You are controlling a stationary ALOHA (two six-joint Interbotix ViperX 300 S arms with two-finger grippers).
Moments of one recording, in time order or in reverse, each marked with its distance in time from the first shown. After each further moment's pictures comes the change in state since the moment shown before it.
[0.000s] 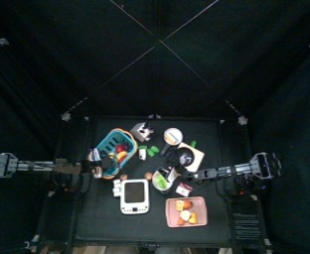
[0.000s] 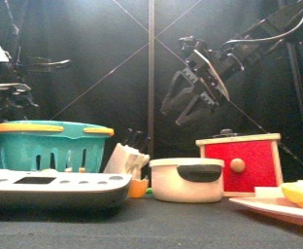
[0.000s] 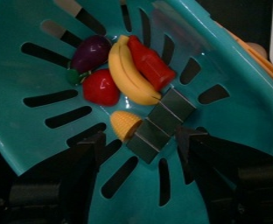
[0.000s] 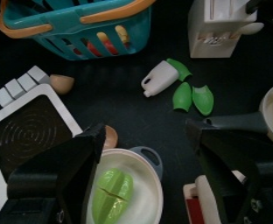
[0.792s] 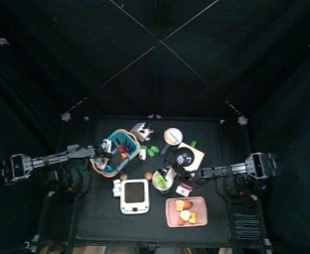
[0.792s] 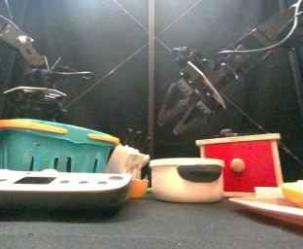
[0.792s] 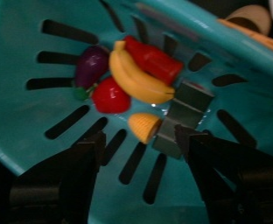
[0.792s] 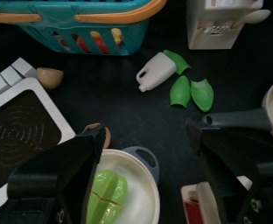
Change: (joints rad) left arm 0.307 0.267 -0.261 -0.517 0.094 0.986; right arm -0.029 0.060 -0.020 0.000 -0.021 -0.003
